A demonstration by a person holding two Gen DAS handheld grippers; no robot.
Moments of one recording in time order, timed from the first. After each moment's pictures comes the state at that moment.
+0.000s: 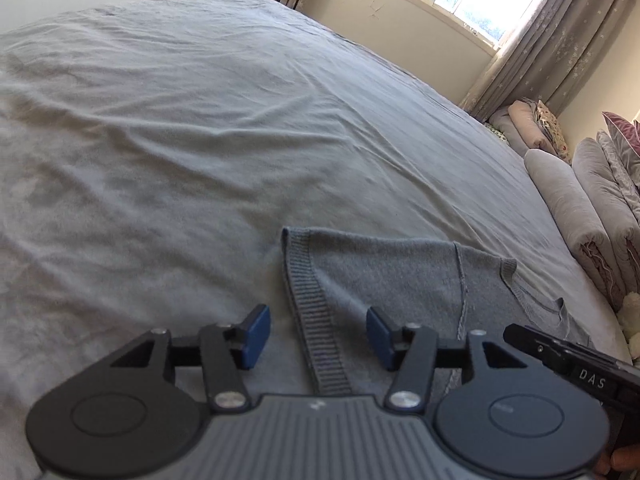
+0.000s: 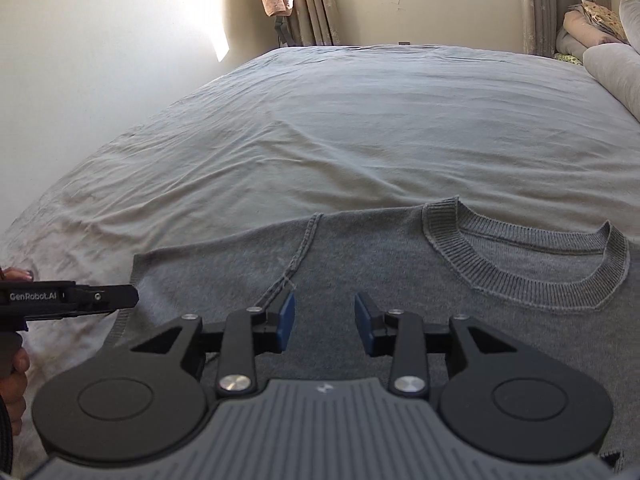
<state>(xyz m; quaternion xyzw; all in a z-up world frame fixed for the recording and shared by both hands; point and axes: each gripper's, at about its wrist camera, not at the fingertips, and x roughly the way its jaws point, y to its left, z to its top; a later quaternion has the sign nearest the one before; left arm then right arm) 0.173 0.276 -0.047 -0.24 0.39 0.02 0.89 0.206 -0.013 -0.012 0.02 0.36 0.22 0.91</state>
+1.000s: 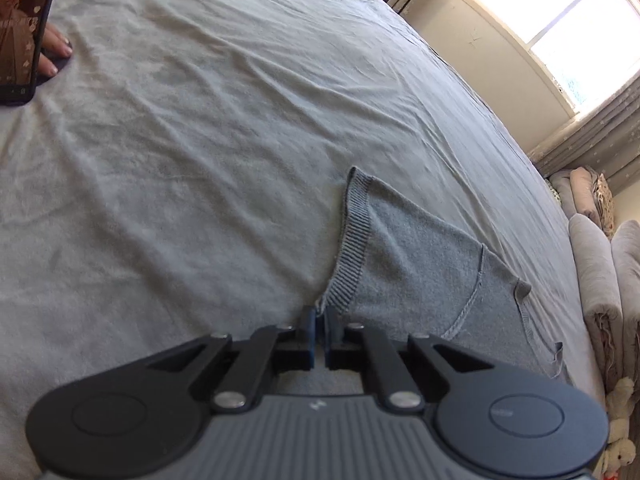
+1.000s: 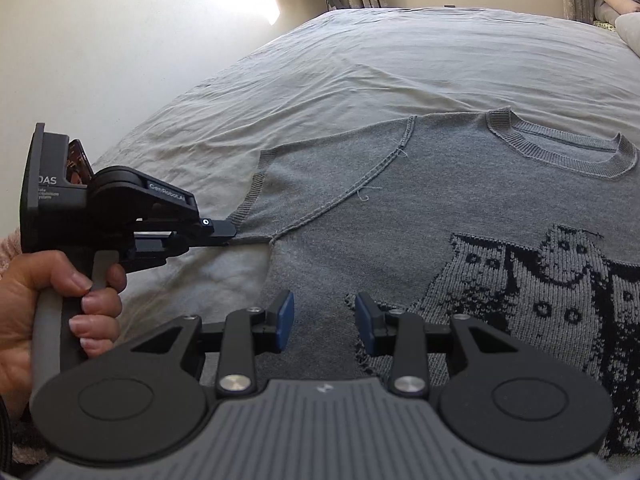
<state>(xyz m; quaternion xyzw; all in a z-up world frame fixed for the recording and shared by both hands) 0.115 0.257 -0.050 -0.33 0.39 0.12 0.85 0.093 -0.001 -0.003 0.03 0.41 0.29 0.87</state>
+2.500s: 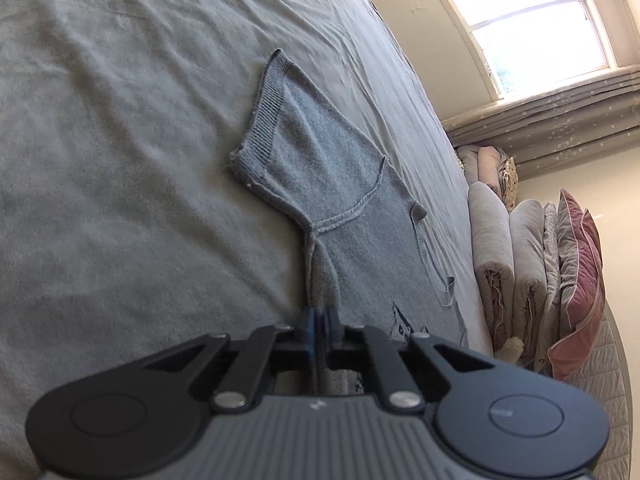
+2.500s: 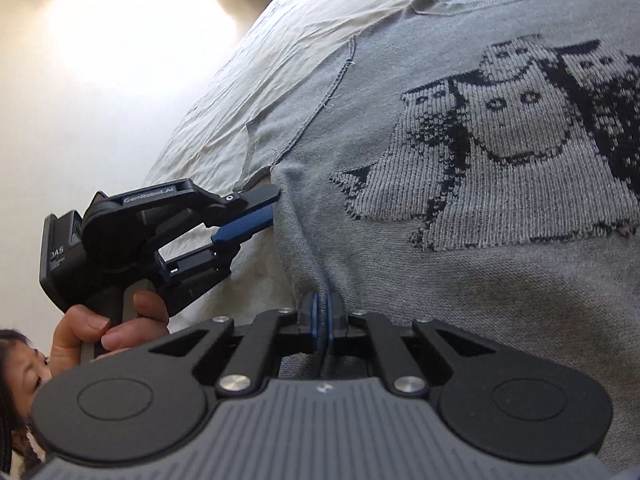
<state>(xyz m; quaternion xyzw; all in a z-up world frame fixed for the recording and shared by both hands) 0.075 0.223 -0.079 -0.46 0.39 -0.04 0.80 0.049 -0.037 -0.041 0.20 0.46 0.28 0.82</state>
